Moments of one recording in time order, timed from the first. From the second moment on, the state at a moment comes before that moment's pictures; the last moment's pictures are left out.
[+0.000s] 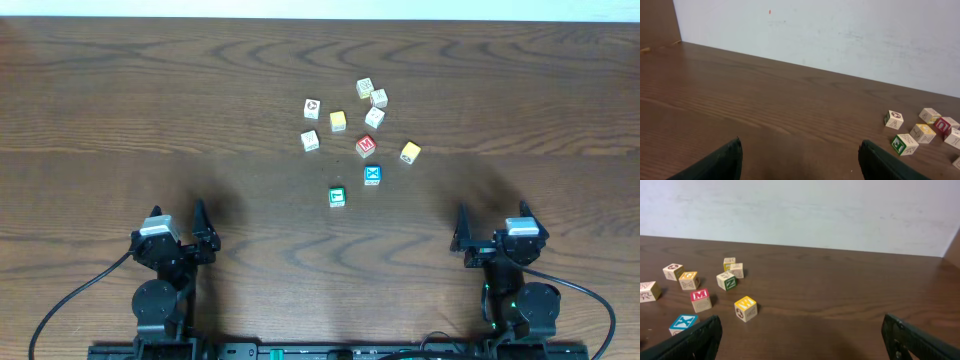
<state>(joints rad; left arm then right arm) 0.00 0.01 0.02 -0.11 -0.08 -0.18 0.02 0.01 0.01 -0.07 -0.01 -0.04</state>
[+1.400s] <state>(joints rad) 0.00 0.01 0.02 -0.11 -0.08 -0.18 0.02 0.42 0.25 -0.17 -0.28 0.06</state>
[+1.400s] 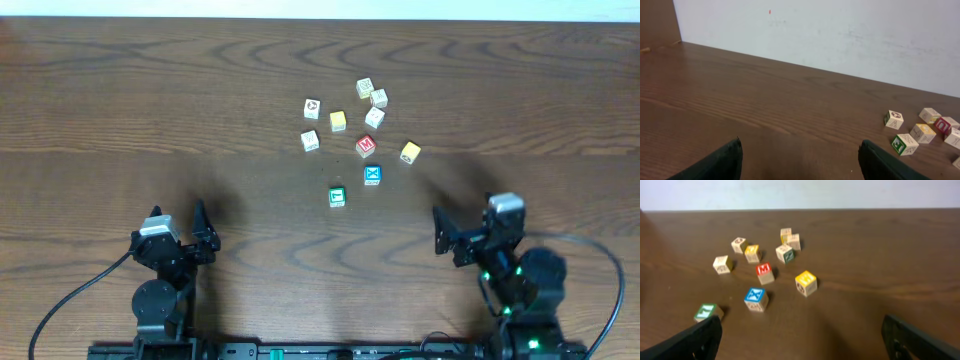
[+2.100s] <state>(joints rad) 0.00 0.01 0.02 -0.11 -0.08 -0.18 0.02 1.22 1.16 -0.94 -0.38 0.00</state>
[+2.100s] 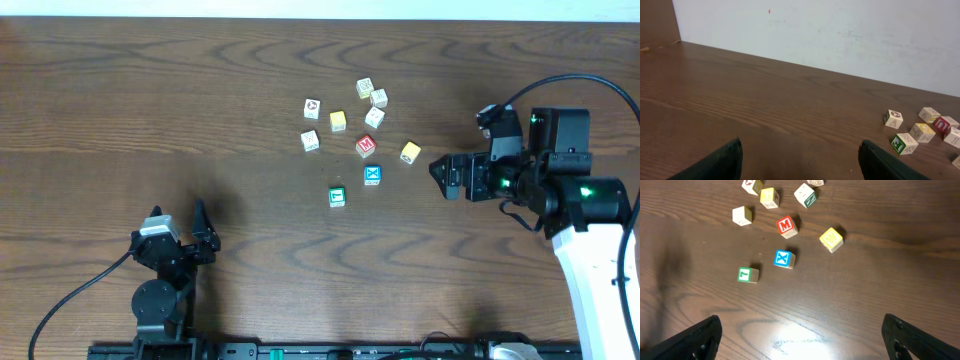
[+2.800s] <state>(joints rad) 0.00 0.01 0.02 -0.11 -0.08 -0.18 0.21 1.62 1.16 -0.65 -0.14 0.39</state>
